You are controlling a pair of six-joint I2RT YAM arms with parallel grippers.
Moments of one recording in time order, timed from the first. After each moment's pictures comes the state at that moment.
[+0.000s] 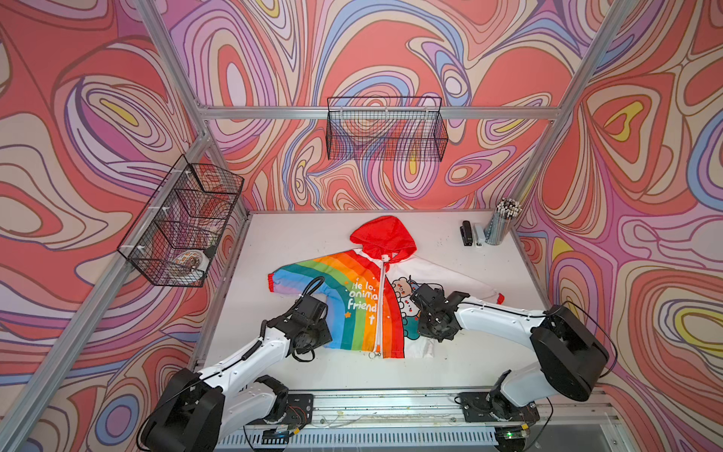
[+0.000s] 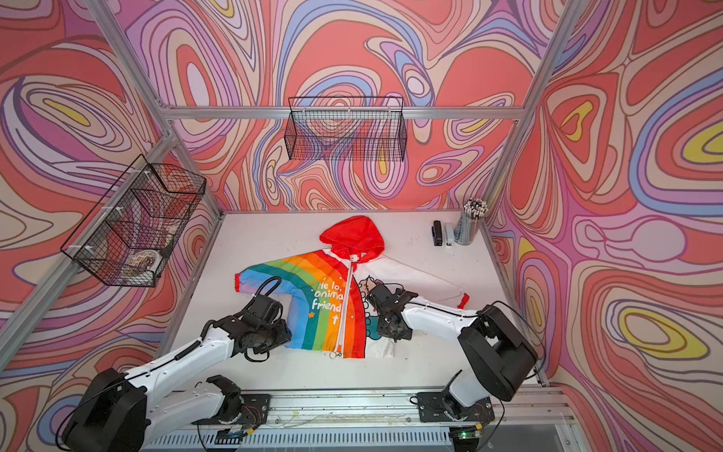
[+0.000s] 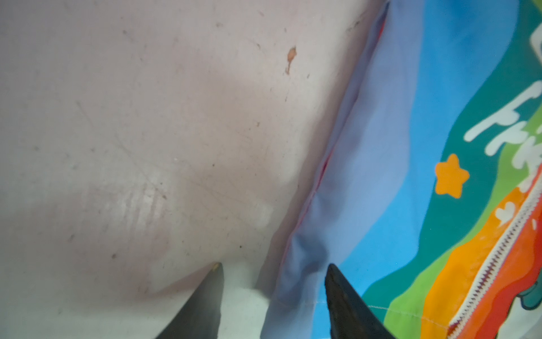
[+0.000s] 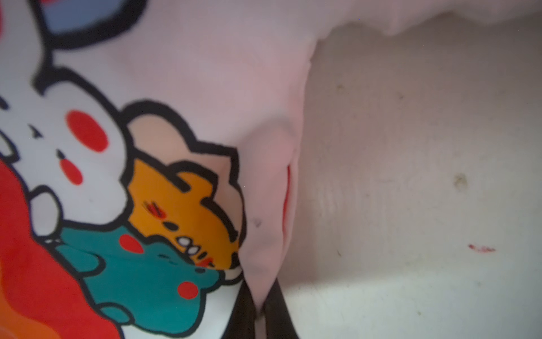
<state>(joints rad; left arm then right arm) -0.49 1.10 0.46 -0.56 0.01 -0.90 0.70 1.51 0.78 -0.69 0.12 0.91</state>
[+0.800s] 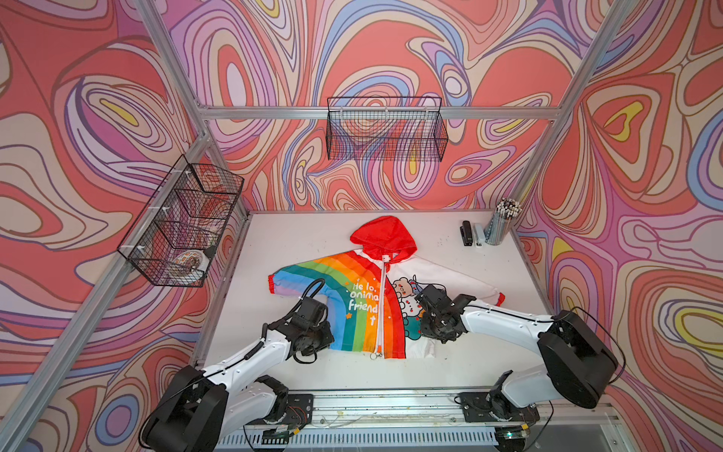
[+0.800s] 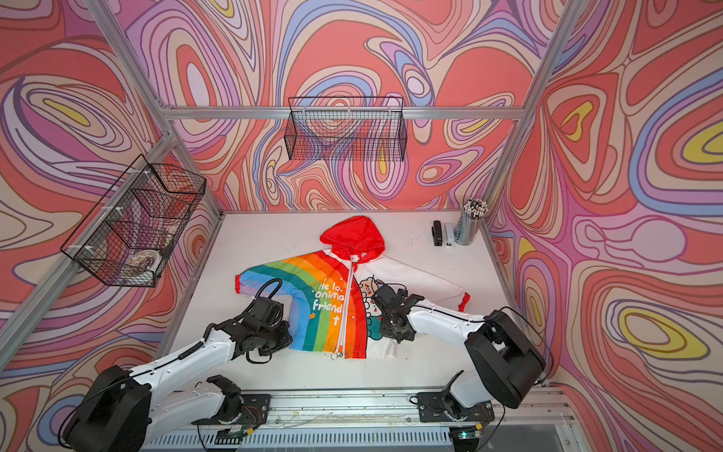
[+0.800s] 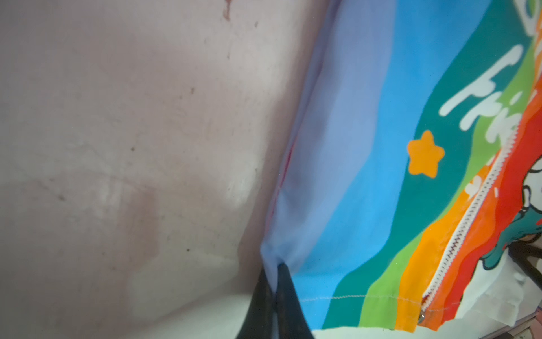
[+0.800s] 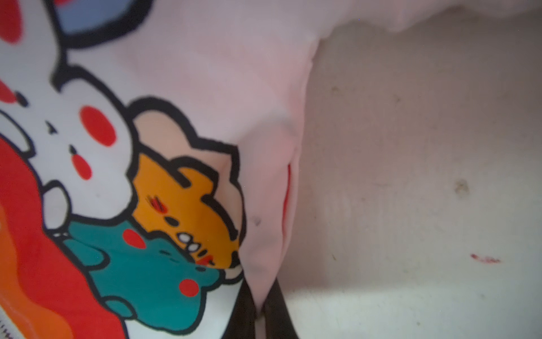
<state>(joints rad) -0.49 1.11 0.41 -0.46 0.14 -0.89 0.68 1.46 0.73 -0.64 0.09 0.87</state>
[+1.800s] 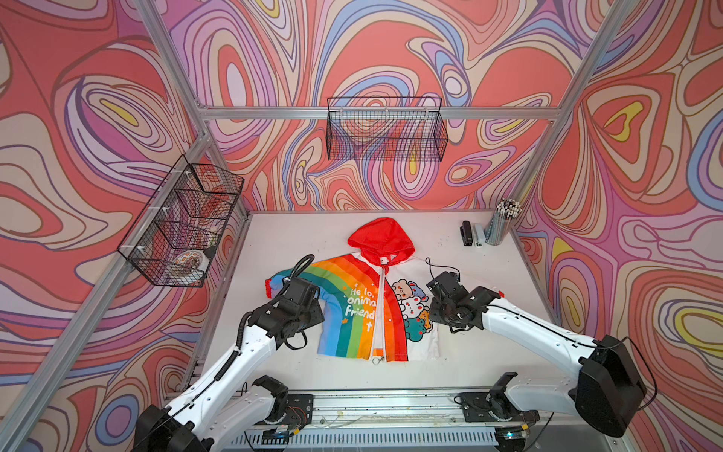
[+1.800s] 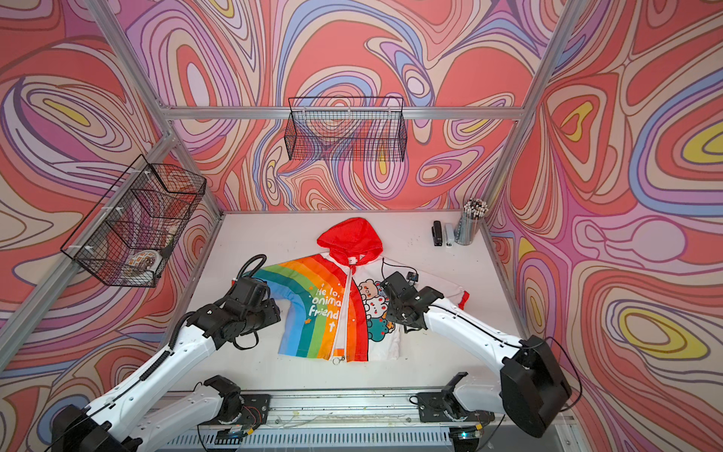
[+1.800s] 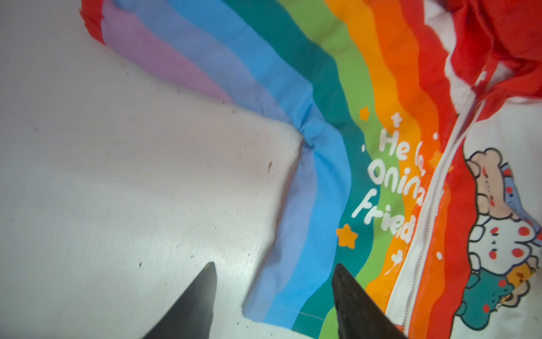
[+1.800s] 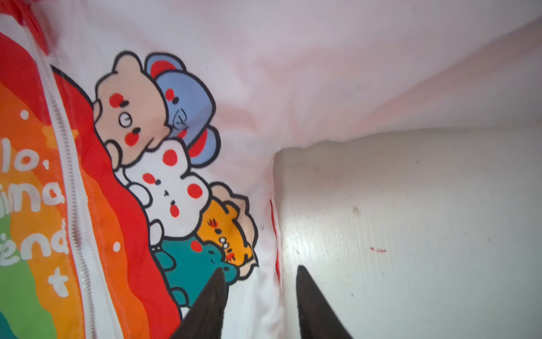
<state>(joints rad) -0.42 0.99 0.75 -0.79 -0.16 -0.77 0.59 1.30 0.86 -0.76 0.20 0.81</state>
